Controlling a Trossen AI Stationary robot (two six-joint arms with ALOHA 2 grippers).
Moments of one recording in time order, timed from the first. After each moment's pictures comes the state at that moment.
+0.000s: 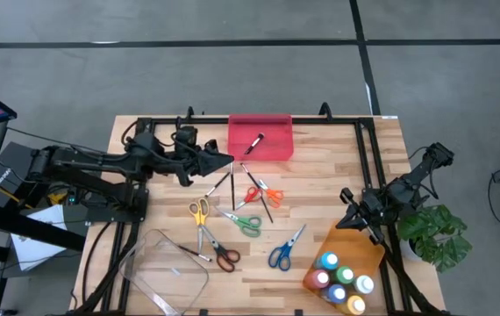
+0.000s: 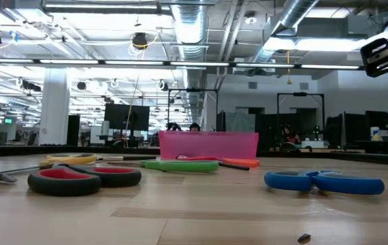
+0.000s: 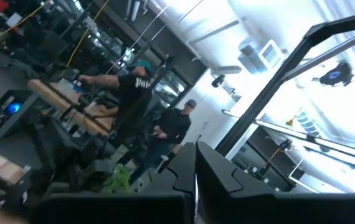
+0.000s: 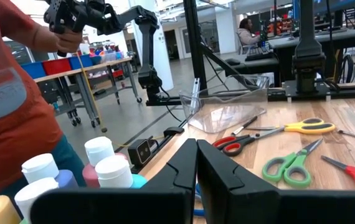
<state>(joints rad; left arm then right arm) 0.00 1.13 0.89 0.62 0.07 -0.77 0.68 0.03 0.01 0.05 0.24 0.18</state>
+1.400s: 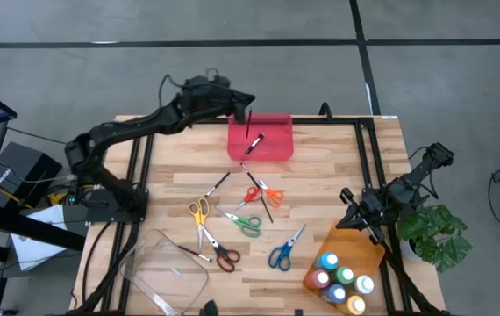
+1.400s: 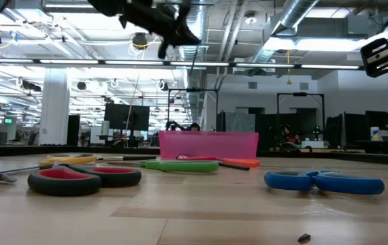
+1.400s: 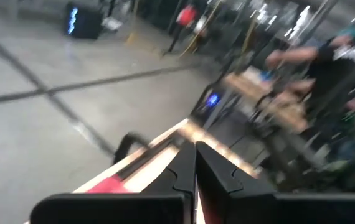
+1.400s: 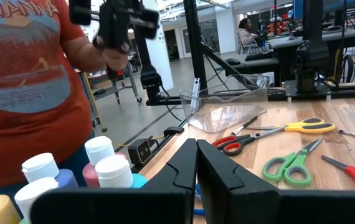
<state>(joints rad) 0.51 1.54 1.27 0.12 0.05 -0.41 0.68 0.03 0.01 0.05 0.24 0.18</state>
